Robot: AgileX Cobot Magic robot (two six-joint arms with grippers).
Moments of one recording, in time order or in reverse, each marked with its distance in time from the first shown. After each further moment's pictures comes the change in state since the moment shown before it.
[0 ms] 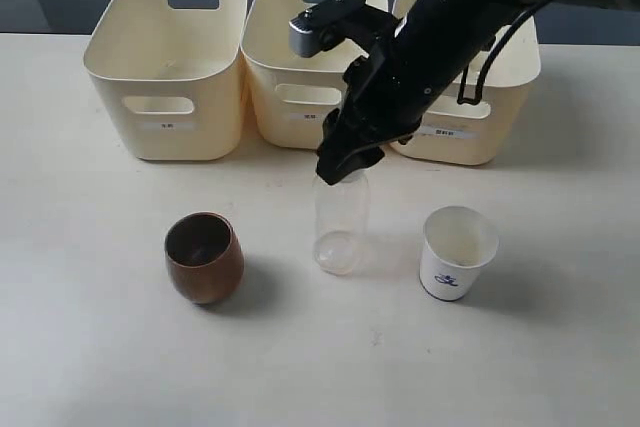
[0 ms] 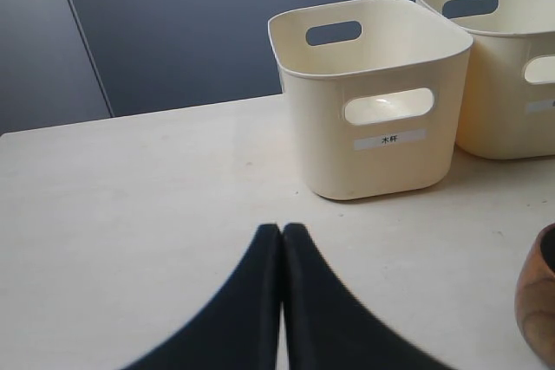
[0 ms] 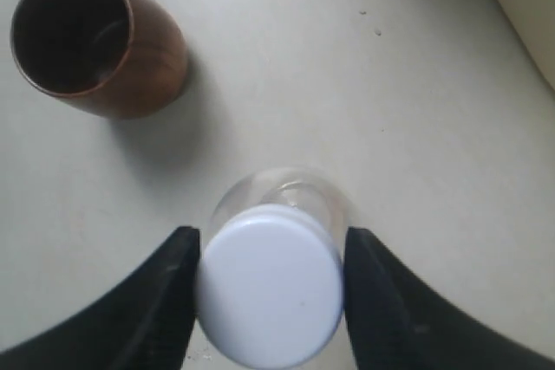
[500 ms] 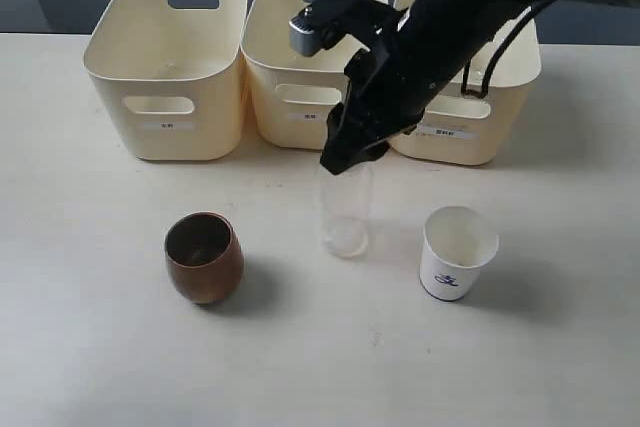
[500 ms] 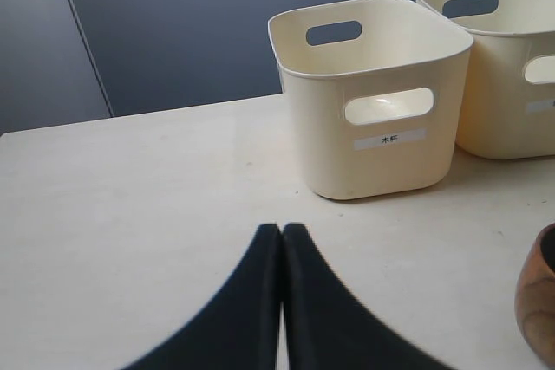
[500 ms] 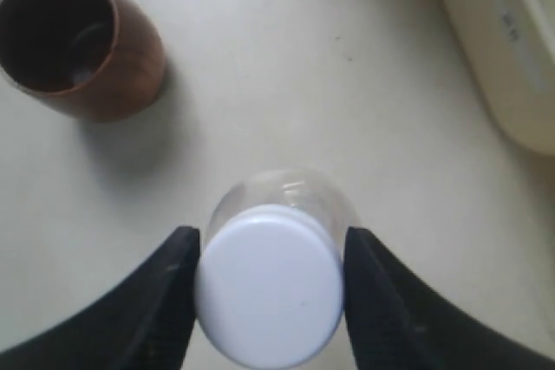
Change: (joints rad) left arm 0.000 0.000 0.000 0.000 0.000 0.000; right arm 0.002 -0.033 0.004 -0.038 -0.045 -0.069
